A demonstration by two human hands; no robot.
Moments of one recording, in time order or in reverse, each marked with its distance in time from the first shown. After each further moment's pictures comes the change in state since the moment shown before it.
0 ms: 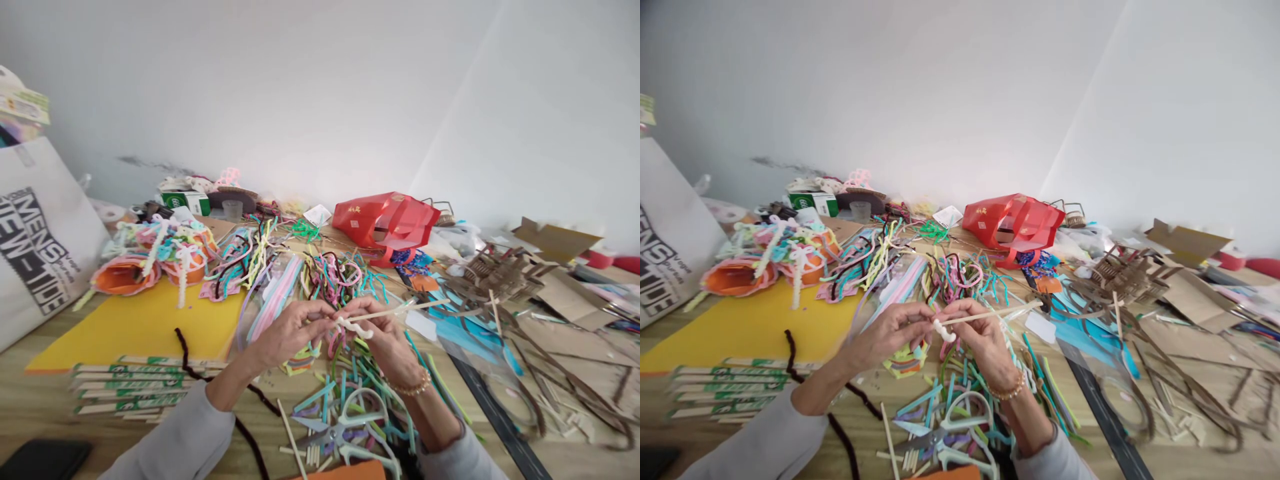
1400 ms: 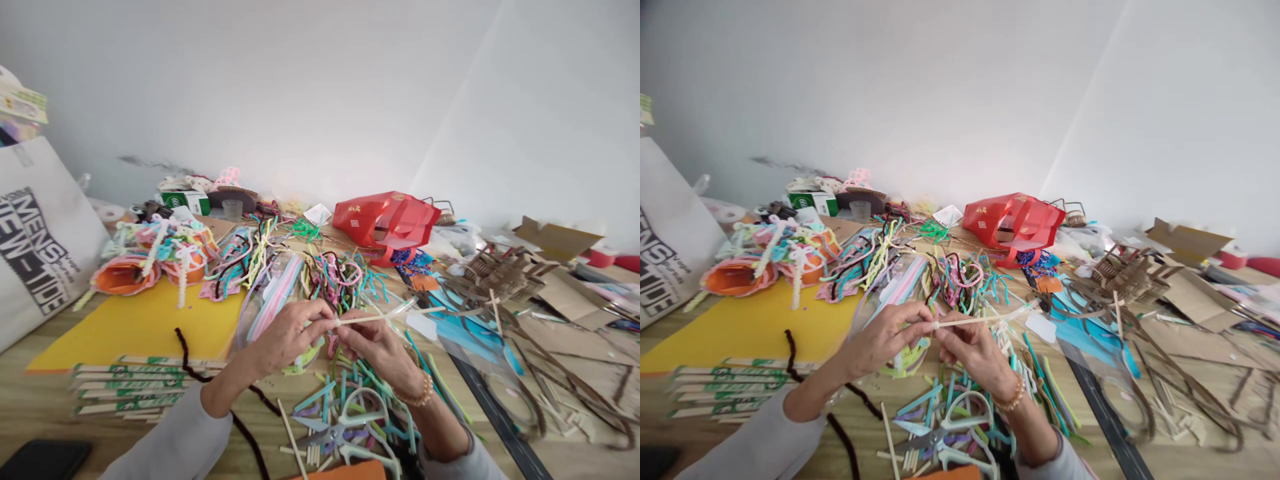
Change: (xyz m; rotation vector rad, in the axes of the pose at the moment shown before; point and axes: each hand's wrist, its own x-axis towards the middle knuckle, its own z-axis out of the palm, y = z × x) left_hand -0.002 0.018 -0.003 0.431 0.021 0.105; right_hand -0.004 -0.012 0.008 -0.242 -0.161 0.089
